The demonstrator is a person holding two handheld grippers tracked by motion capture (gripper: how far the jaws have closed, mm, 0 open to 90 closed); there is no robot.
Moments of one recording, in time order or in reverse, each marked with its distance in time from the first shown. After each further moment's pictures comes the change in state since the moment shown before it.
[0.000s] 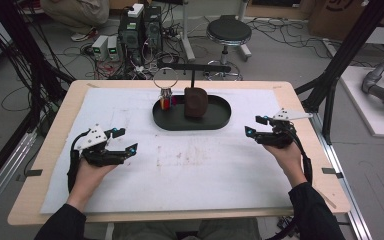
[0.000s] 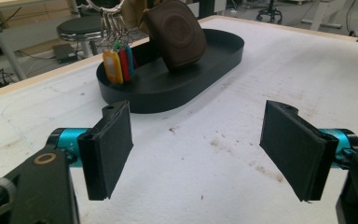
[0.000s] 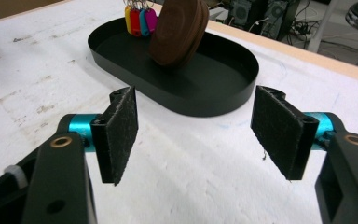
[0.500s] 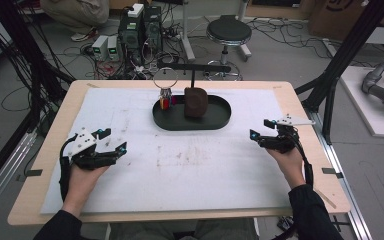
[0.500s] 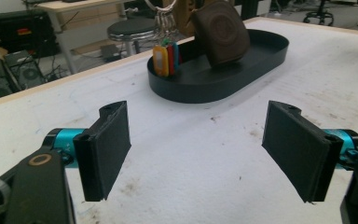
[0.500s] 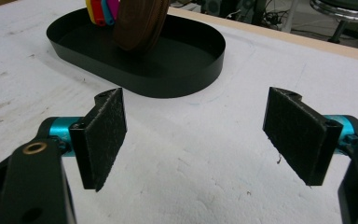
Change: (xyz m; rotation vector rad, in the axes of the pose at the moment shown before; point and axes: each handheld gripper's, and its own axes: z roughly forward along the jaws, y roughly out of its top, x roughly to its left) left arm 0.001 -0.009 -0.023 -0.018 0.174 -0.016; right arm -0.011 -0.026 0.001 0.000 -0.103 0.066
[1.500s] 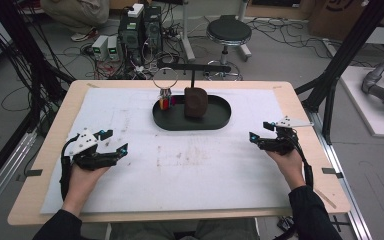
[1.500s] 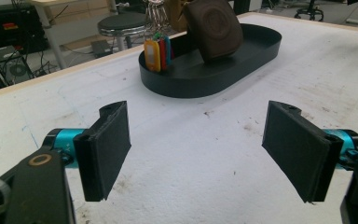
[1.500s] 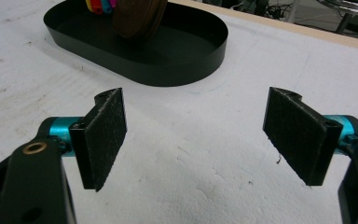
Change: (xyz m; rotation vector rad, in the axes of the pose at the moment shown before) left arm 0.001 -0.003 0.005 0.019 -0.036 0.001; right arm 0.000 -0.007 0.003 0.022 0.004 -0.013
